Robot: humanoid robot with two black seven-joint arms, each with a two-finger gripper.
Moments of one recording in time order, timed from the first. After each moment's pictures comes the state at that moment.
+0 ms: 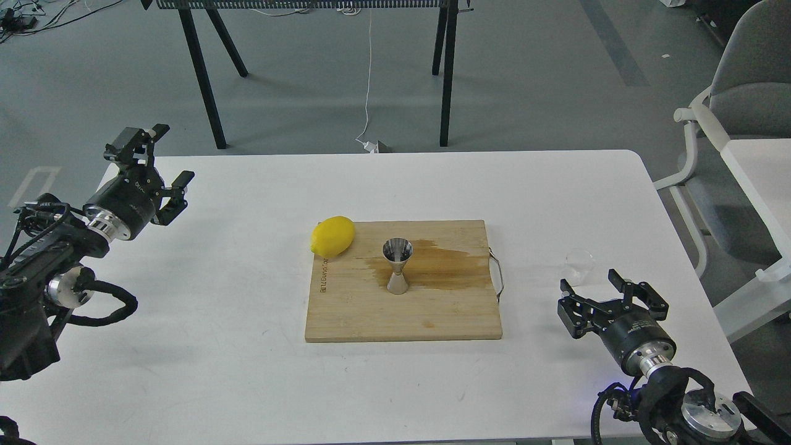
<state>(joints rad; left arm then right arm) -0.66 0.43 -0.70 -0.46 0.44 -0.49 -0.49 -0.11 -0.36 1.16 1.41 0.51 0.09 0.11</state>
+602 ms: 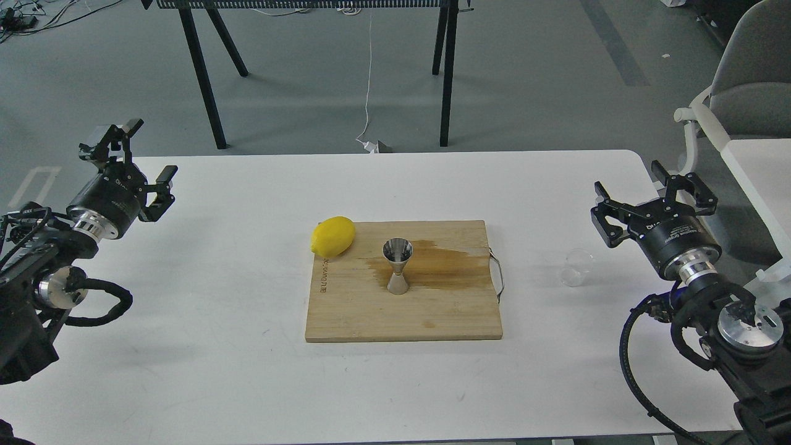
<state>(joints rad) -0.64 0.45 -0.71 -0.46 0.30 -0.49 -0.49 0.19 -0.45 1.20 1.34 0.37 0.09 0.10</state>
